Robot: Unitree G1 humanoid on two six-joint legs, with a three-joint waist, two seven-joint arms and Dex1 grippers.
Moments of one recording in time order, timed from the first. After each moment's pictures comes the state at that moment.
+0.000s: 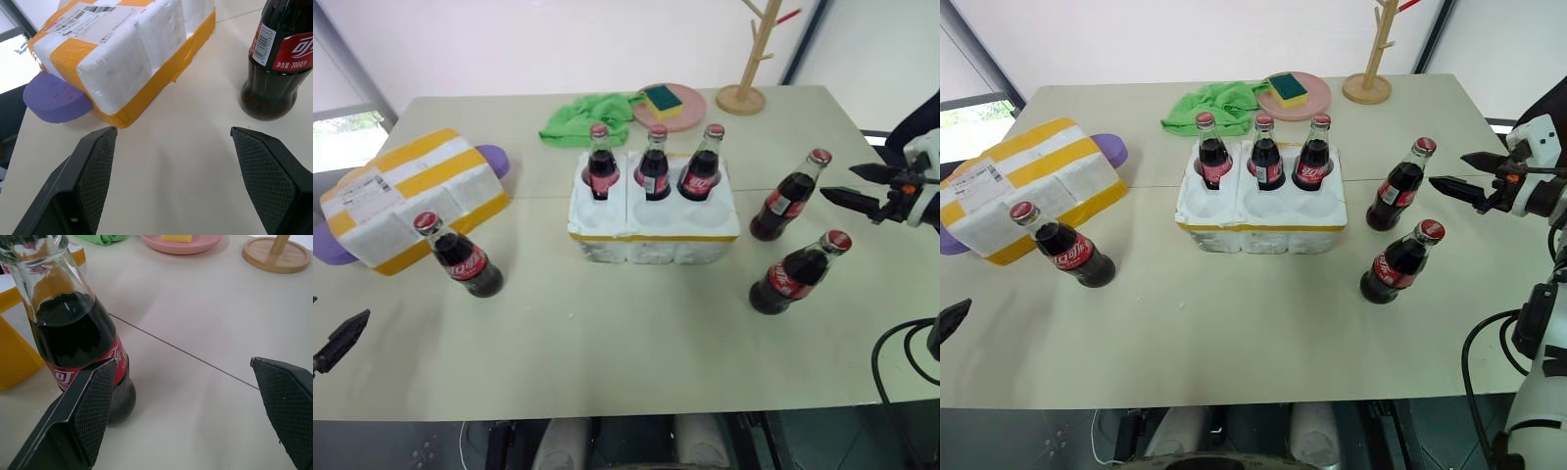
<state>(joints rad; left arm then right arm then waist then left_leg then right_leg) 0.59 0.67 1.00 -0.38 -0.58 0.40 -0.78 -1.04 -0.98 -0.21 1.31 0.08 -0.07 1.28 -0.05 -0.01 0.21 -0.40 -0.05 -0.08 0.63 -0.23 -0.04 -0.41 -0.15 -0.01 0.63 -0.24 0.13</state>
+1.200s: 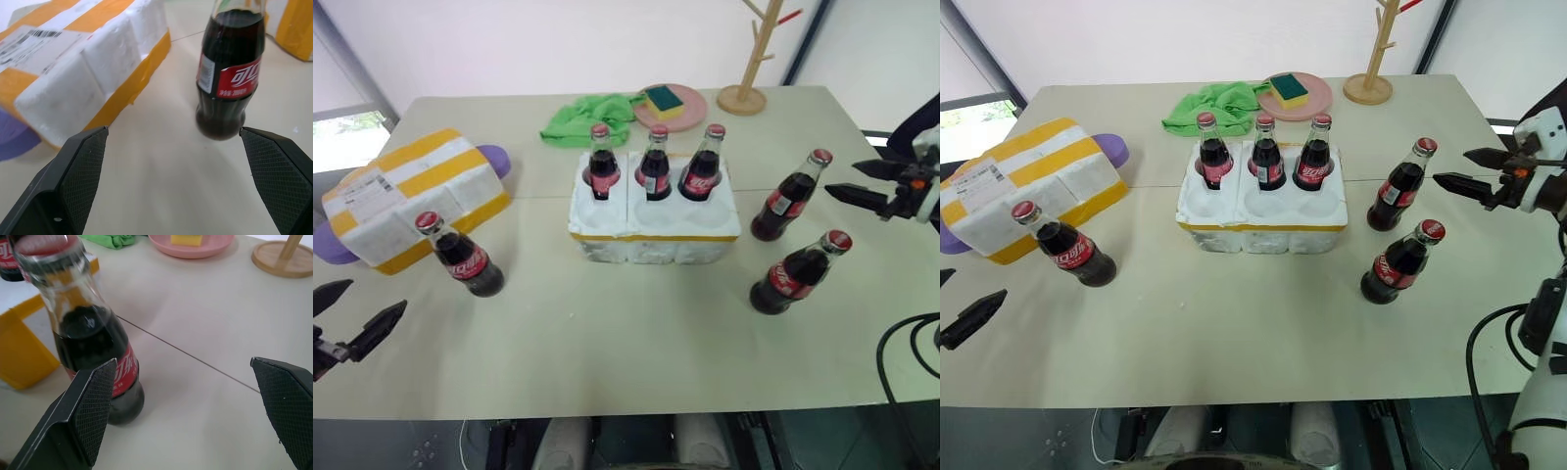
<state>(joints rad) 0.49 0.73 0.93 -0.45 -0.64 0.47 -0.84 -1.11 -1.04 -0.20 1.31 0.06 -0.01 1.40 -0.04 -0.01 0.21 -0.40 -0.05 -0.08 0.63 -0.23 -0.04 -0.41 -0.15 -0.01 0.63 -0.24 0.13</state>
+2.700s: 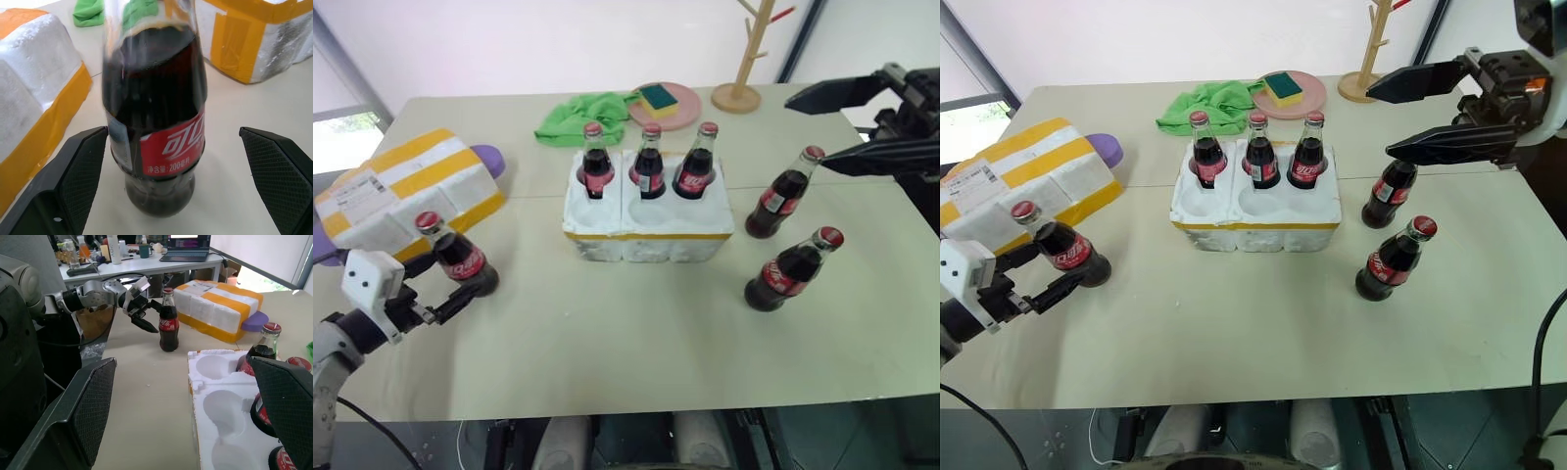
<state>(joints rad) 0.23 0.71 0.56 -0.30 -0.52 0.33 -0.84 -1.08 -1.19 0.15 0.31 0.95 0.61 1.61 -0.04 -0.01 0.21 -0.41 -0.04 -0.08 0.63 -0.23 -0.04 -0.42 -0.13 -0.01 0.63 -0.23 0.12</state>
